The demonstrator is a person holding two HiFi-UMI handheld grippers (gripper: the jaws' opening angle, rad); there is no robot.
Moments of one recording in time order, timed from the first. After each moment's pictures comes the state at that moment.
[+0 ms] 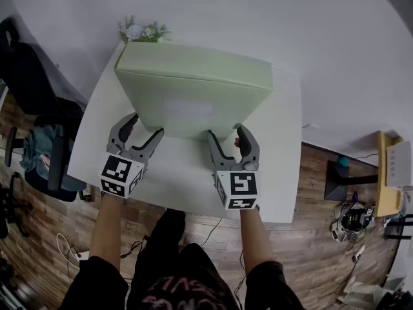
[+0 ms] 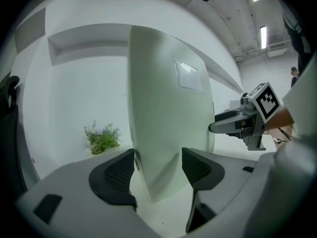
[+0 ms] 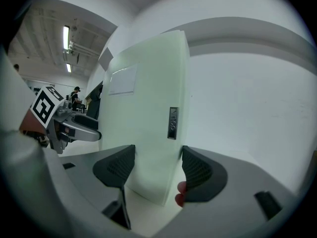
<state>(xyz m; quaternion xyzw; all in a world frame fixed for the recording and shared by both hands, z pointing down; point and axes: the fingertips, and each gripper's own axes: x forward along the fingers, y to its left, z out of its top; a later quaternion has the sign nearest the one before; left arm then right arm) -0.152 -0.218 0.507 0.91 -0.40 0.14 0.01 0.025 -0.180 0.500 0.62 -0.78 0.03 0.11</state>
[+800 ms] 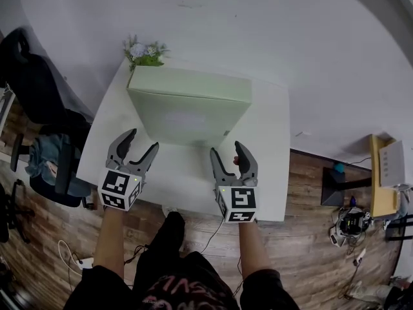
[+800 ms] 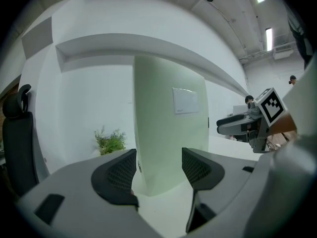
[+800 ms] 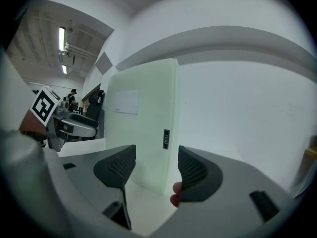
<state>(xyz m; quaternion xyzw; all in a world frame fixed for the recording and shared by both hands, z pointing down) -0.172 -0.183 0.463 0.90 -0.43 0.13 0.02 0.035 -0.134 0.465 0.64 -0.76 0.04 0.10</state>
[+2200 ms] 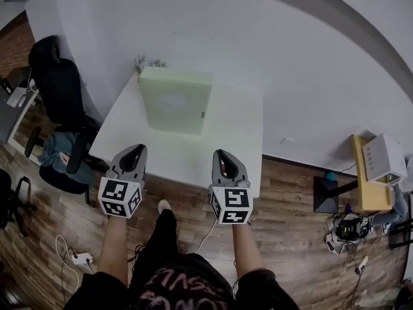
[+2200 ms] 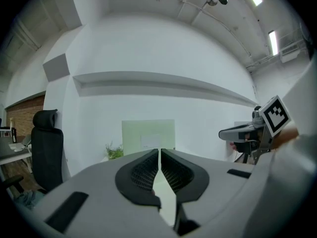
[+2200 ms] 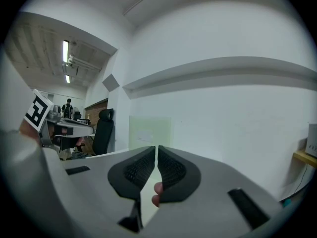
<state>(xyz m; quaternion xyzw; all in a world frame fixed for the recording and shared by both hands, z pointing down) -0.159 0.015 0.343 0.87 -0.49 0.07 0.01 0.053 0.044 0.353 0.63 -0.77 0.03 0.06</state>
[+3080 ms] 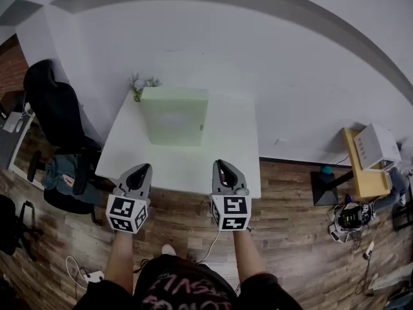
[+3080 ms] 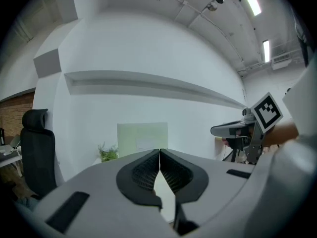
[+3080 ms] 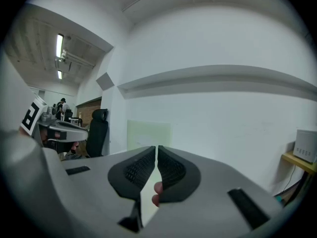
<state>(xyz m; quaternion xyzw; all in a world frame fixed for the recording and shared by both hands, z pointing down) -0.167 0.029 0.323 0.90 -0.43 0.07 0.02 0.036 0.060 0.323 0.67 -0.74 0.03 0.06</state>
